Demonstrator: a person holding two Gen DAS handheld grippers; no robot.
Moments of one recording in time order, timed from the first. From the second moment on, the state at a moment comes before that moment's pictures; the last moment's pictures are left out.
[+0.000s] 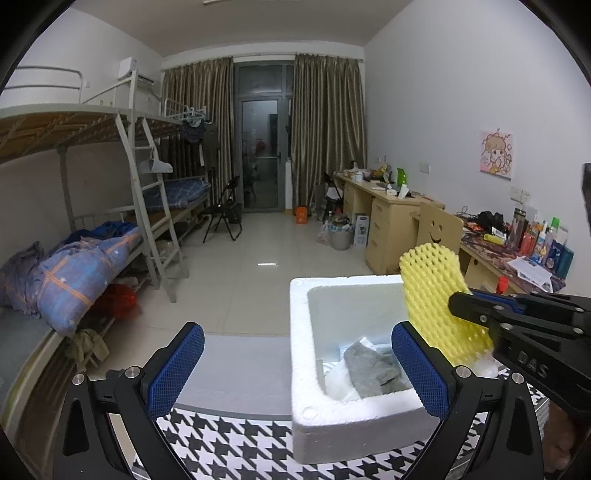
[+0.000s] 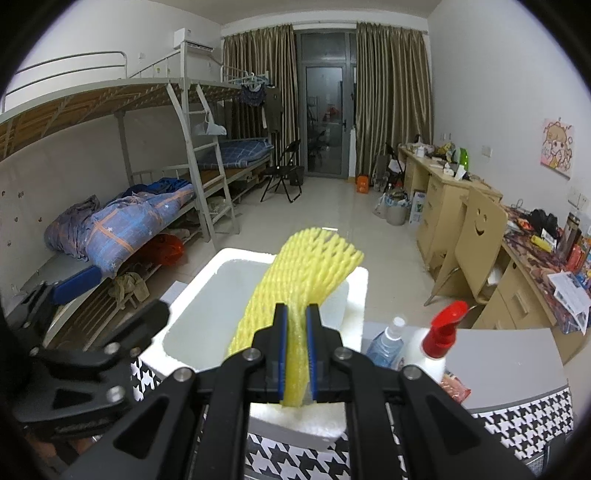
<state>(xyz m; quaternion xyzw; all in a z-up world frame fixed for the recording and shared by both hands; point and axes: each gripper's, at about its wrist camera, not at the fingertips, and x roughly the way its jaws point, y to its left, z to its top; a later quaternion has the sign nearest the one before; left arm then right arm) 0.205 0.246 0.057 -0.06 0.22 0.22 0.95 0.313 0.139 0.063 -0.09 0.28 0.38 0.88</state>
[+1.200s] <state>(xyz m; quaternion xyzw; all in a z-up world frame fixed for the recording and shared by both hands) 0.149 0.220 0.077 -0.05 0.18 0.22 0.96 0.259 0.092 0.095 -0.09 0.23 0.37 0.90</state>
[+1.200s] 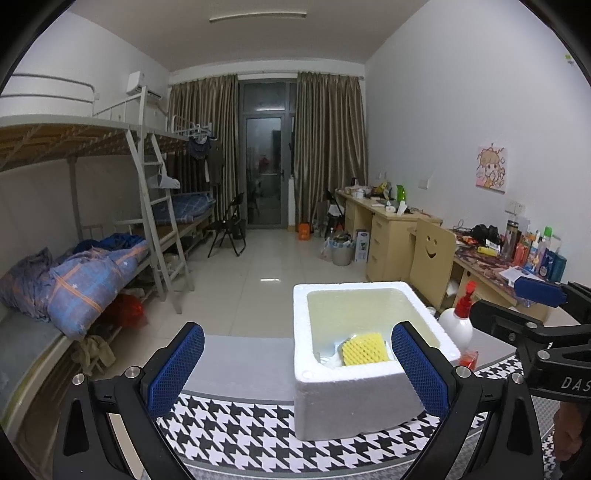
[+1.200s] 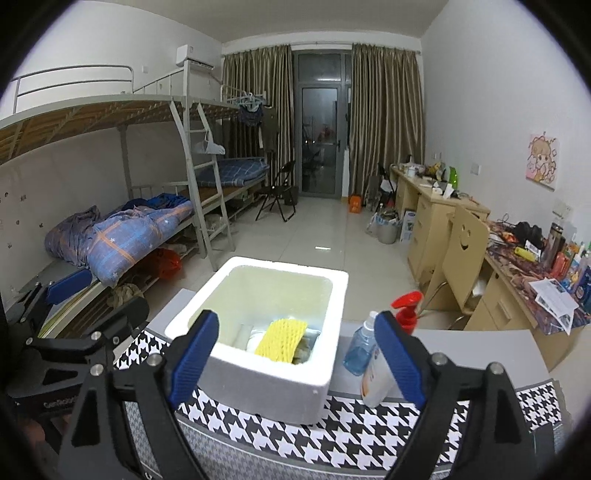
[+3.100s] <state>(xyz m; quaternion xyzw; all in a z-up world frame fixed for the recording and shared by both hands) -0.010 0.087 0.080 0.01 0.08 0.21 0.97 0.105 -0.055 0.085 -0.04 0.13 0.36 0.92</state>
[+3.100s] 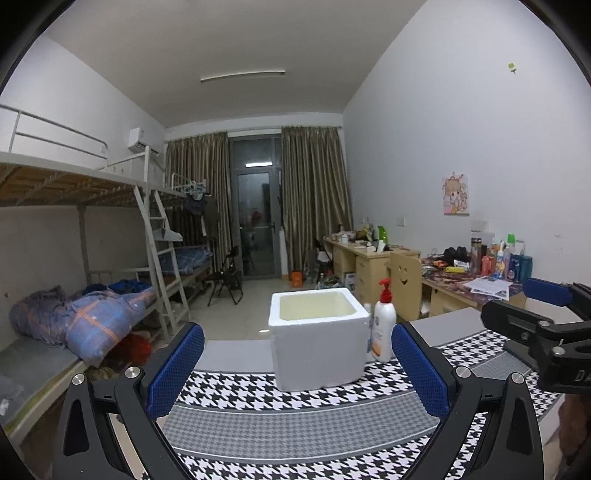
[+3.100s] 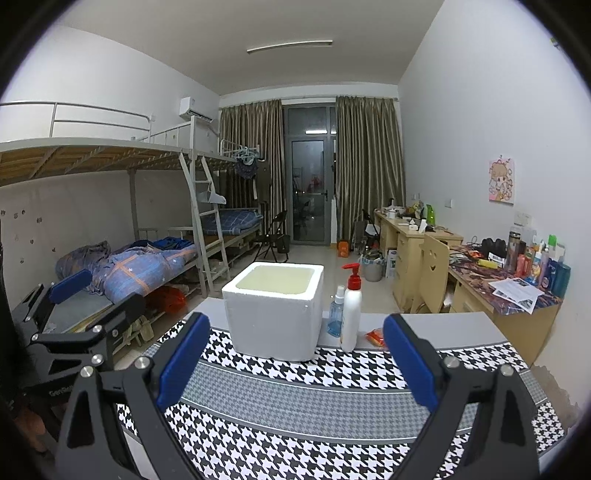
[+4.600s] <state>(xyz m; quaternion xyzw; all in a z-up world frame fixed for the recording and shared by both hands) -0.023 0.076 0.029 -0.02 0.09 0.21 0.97 0.088 -0.078 0.026 -0.01 0.13 0.33 0.93</state>
